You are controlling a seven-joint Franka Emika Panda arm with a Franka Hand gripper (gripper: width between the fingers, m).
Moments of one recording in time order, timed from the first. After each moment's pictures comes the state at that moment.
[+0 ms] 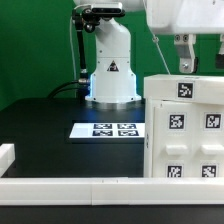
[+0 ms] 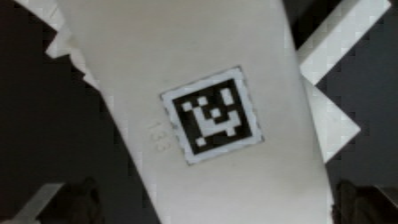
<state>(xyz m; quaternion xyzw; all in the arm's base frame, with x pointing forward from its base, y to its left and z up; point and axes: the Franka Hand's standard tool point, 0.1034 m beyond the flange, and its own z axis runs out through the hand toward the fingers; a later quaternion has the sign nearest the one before) 0.637 0.115 0.176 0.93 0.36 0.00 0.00</state>
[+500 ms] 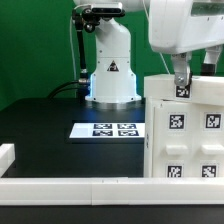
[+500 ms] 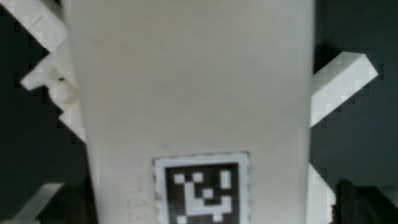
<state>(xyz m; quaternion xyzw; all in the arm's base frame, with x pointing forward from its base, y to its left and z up) 0.622 0.104 0.158 0.90 0.43 -0.03 -0.01</state>
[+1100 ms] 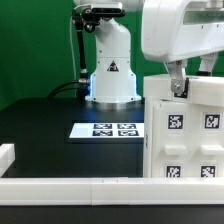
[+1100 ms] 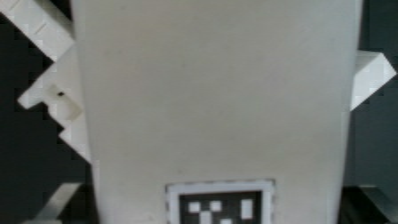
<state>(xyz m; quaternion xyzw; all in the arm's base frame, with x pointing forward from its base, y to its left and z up) 0.624 0.101 0.151 0.92 0.38 -0.03 -0.01</state>
